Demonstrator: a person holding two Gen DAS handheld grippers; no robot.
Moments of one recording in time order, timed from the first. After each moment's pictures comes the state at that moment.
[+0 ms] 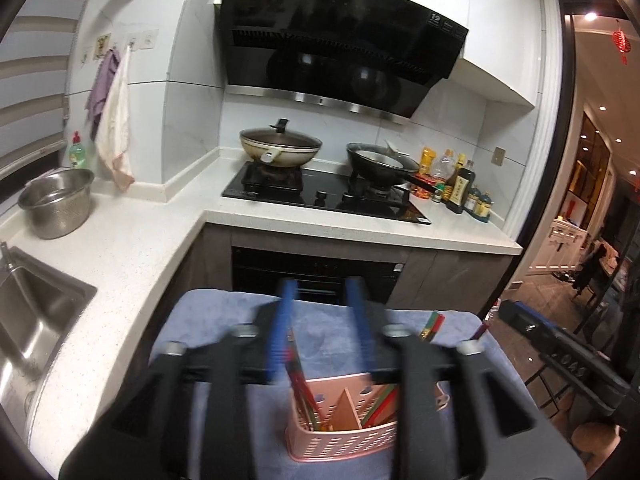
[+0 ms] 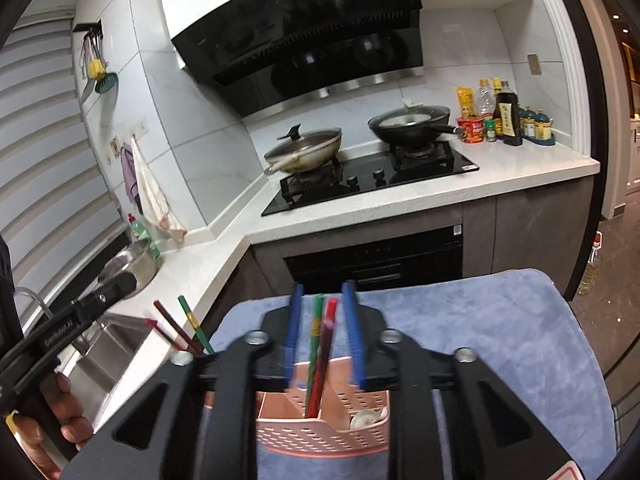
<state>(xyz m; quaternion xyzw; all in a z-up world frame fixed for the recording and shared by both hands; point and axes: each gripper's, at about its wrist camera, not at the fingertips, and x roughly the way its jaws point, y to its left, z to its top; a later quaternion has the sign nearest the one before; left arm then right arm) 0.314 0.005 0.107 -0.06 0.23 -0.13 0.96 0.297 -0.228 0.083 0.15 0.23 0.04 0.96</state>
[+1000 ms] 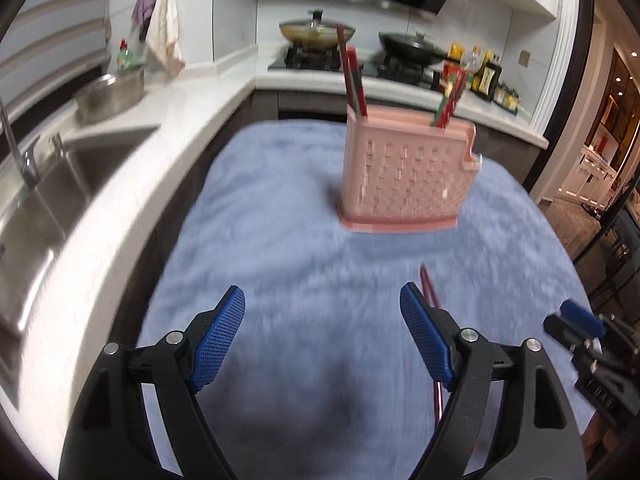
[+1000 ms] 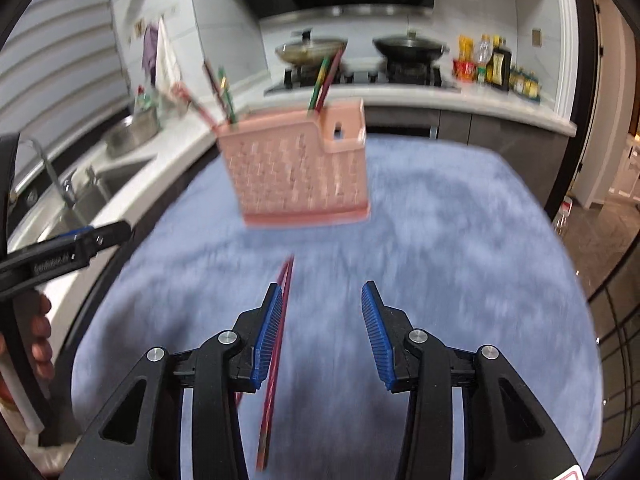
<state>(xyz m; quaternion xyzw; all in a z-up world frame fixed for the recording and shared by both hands) 0.139 0.042 -0.027 -0.02 0.40 -0.08 0.91 0.093 -0.189 -0.039 0.05 0.38 0.04 0.92</state>
